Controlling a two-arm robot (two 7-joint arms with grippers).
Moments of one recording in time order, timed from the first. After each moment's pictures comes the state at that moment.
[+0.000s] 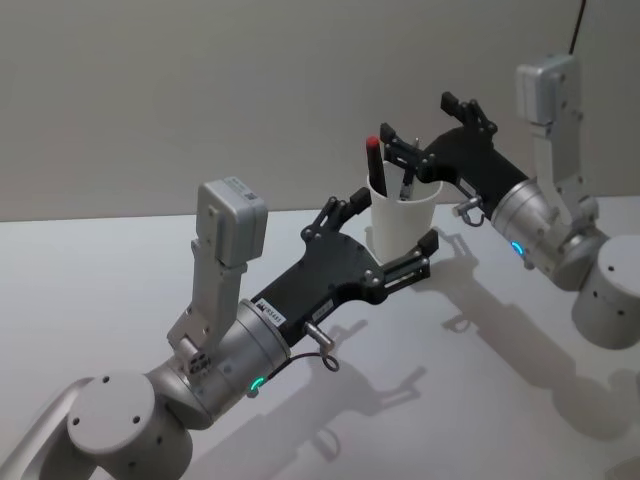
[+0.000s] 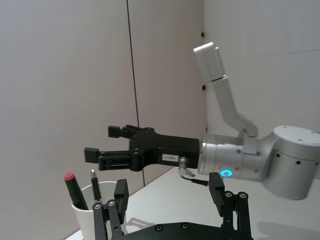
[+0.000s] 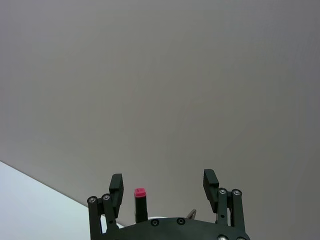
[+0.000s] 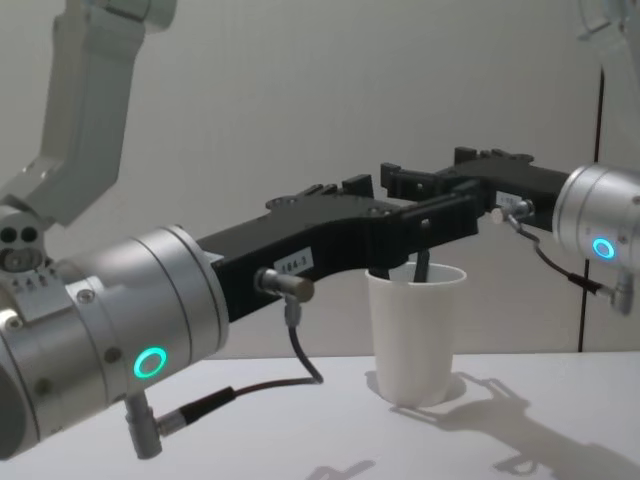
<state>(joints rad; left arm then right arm) -0.12 0.30 0.39 -1.73 -0.39 -0.04 -0.41 0.45 0.20 -0.38 -1.35 0.23 -0.02 0.24</state>
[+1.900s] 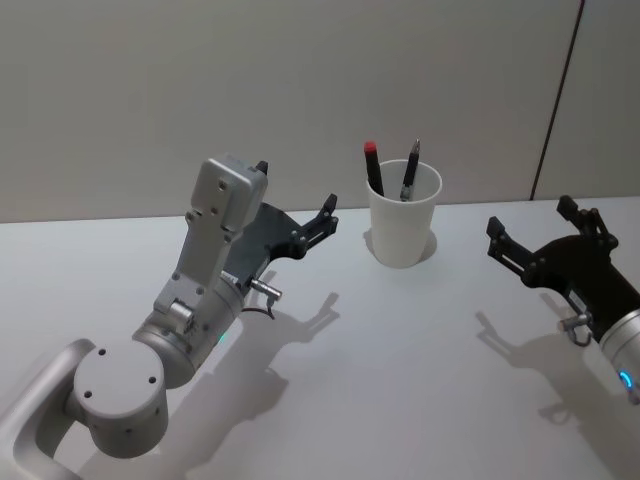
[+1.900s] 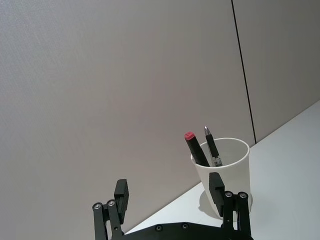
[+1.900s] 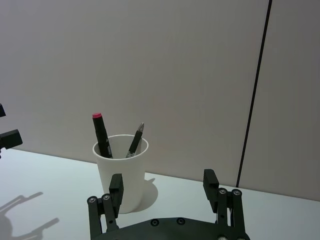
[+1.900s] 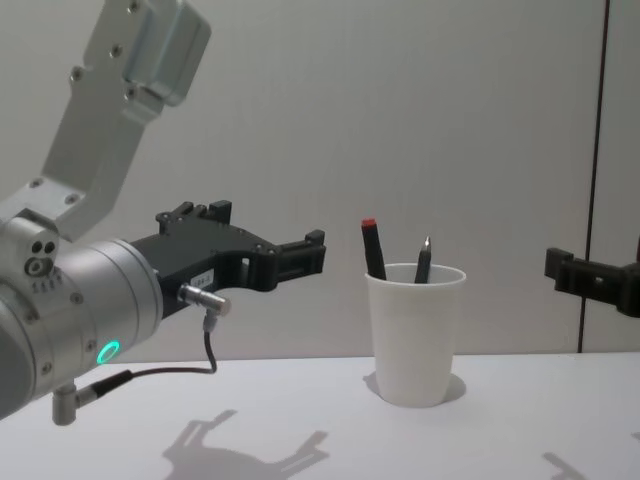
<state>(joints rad) -0.24 0.38 0.45 -1.63 -0.20 0.01 -0.01 -0.01 0.34 -0.23 -1.77 0.29 0.03 0.07</state>
